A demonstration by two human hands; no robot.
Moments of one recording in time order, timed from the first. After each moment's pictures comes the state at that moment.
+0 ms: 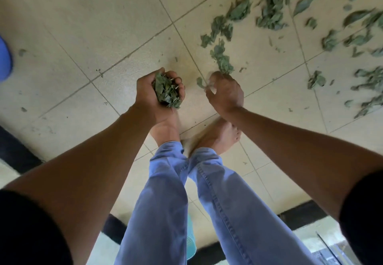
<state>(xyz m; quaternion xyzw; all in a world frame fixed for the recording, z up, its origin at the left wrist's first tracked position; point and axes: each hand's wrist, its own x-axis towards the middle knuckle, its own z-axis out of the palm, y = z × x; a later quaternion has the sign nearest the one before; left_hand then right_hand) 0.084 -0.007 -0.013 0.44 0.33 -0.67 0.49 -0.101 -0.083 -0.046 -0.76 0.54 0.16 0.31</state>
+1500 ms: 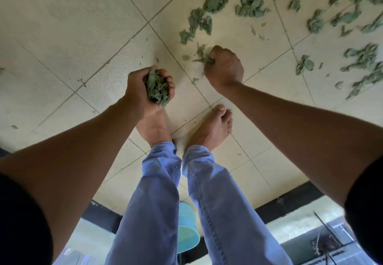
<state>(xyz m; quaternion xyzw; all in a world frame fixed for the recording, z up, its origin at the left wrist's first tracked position) 0.082 -0.041 -0.034 0.53 0.30 -0.69 0.38 -0.106 -0.150 -0.047 -0.71 0.62 0.16 0.29</state>
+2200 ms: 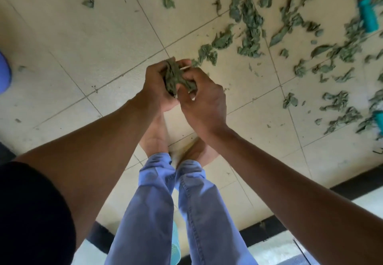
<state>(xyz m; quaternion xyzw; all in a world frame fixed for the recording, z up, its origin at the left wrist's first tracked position) 0.076 -0.104 0.026 0.50 0.27 -0.69 0.46 -0.039 -0.111 0.088 -0.69 0.58 -0.05 0.43</state>
